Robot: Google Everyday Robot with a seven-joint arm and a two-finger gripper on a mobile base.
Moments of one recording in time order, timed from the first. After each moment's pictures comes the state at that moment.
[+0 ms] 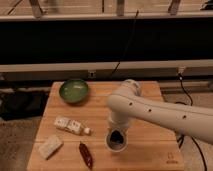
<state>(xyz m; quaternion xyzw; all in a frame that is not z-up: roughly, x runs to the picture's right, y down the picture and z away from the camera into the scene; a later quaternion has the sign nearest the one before) 0.051 0.207 0.654 -0.27 -0.25 -0.54 0.76</state>
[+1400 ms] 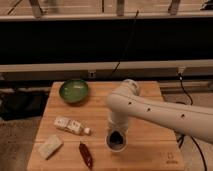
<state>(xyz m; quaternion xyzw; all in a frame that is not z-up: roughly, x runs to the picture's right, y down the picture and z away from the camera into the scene) 0.048 0.210 0.653 -0.28 -0.26 -0.56 0.74</state>
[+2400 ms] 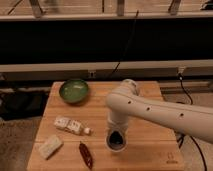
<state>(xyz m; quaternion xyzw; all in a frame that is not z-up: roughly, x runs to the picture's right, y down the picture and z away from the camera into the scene) 0.046 0.212 0.654 -0.28 -0.27 -0.57 0.73</state>
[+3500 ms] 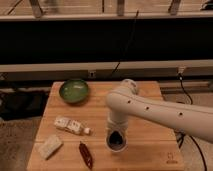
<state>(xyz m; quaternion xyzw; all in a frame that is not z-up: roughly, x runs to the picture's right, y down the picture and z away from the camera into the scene) 0.044 0.213 0.655 -0.27 -0.28 -0.58 0.72</state>
